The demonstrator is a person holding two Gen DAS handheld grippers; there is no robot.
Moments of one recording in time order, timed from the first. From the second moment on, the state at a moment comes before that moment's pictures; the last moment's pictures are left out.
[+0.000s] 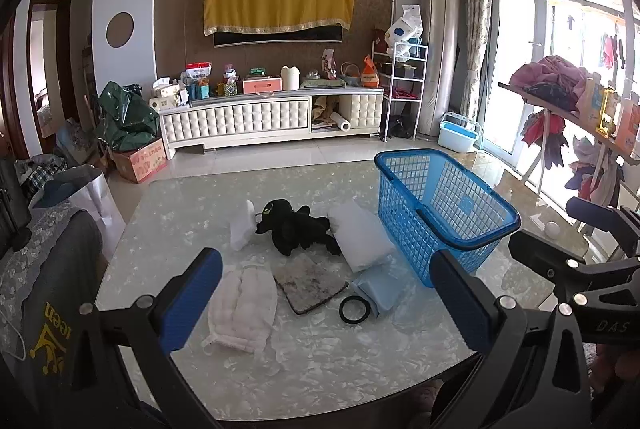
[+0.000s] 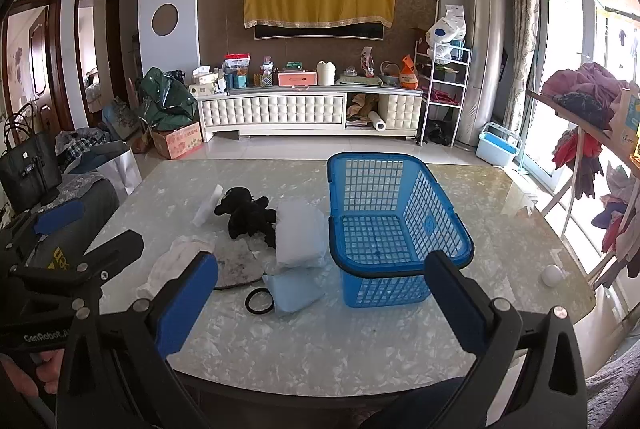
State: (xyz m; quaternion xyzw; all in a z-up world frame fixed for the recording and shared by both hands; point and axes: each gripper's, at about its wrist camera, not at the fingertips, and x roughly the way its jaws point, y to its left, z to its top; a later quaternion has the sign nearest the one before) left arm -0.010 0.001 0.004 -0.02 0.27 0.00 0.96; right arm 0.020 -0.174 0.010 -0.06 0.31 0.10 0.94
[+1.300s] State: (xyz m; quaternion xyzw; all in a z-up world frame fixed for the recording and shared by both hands) left arm -0.001 -0.001 -0.002 -0.01 0.28 -0.01 0.96; right arm 0.024 -0.174 0.008 -0.06 0.32 0.11 0.94
